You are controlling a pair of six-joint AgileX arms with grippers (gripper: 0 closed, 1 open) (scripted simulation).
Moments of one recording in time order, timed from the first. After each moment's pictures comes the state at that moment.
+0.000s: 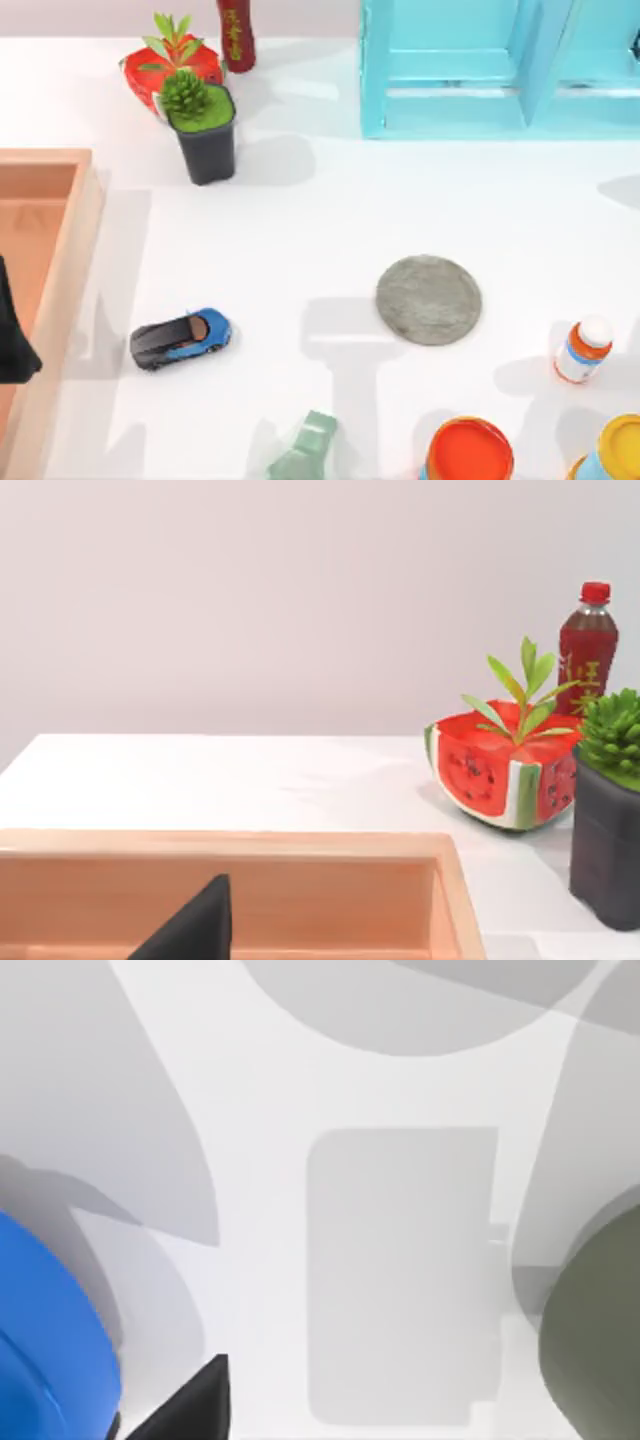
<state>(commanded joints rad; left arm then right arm) 0.00 0.00 0.00 0.00 0.00 0.00 -0.46 1.86 1.15 -0.86 0.00 -2.02</state>
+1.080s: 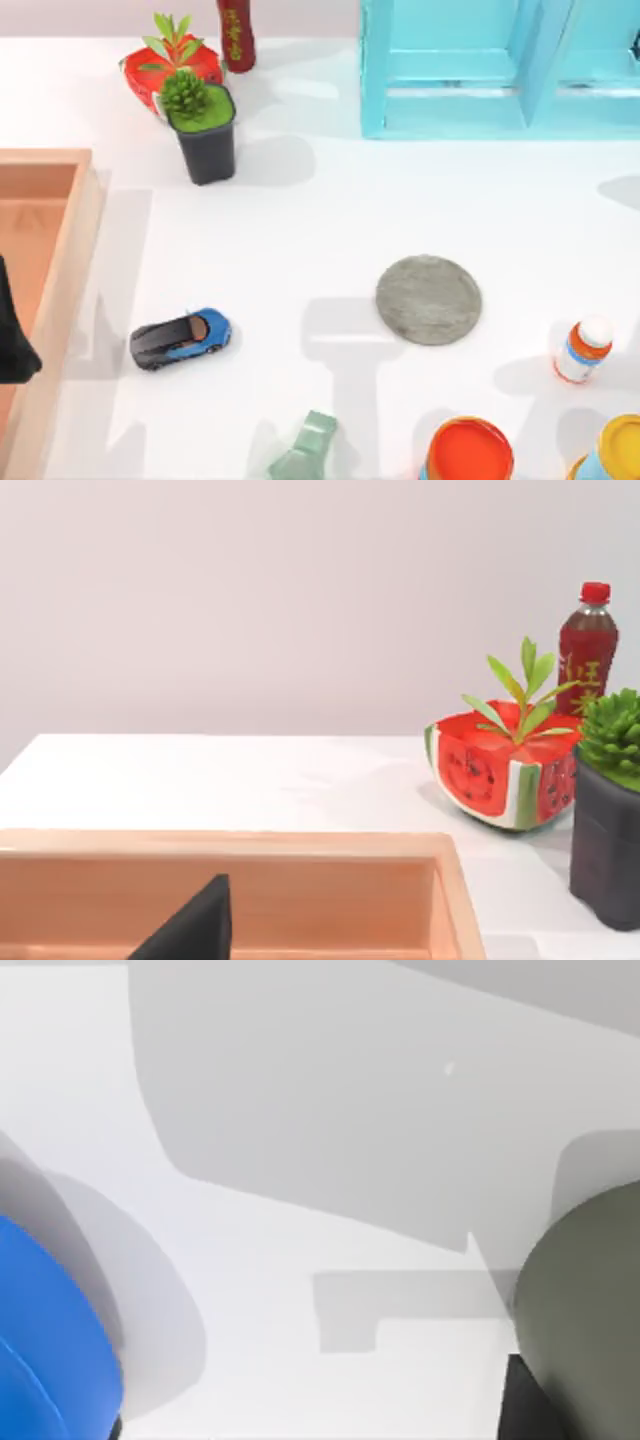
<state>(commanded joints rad) 0.00 0.00 0.00 0.00 0.00 0.00 -0.46 1.86 1.15 -0.86 0.00 -2.02</state>
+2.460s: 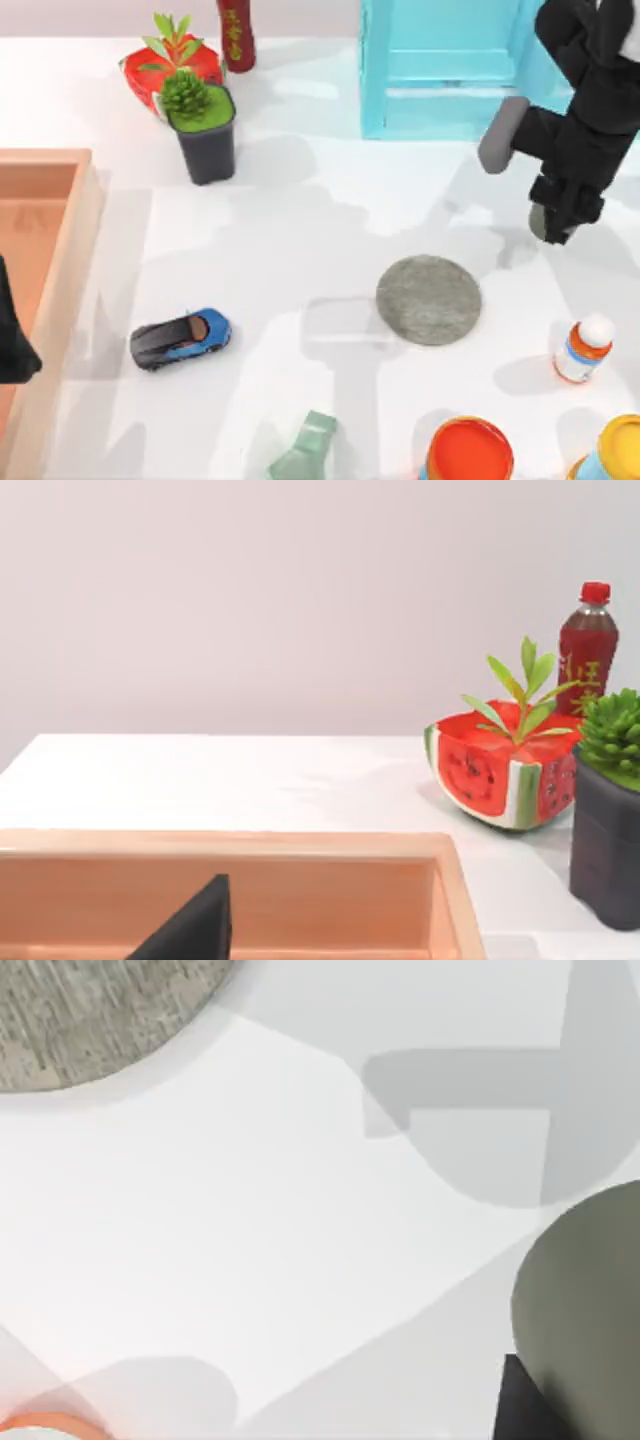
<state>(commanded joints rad) 0.00 0.00 0.00 0.00 0.00 0.00 0.26 2.10 1.65 -1.10 -0.02 -0.82</state>
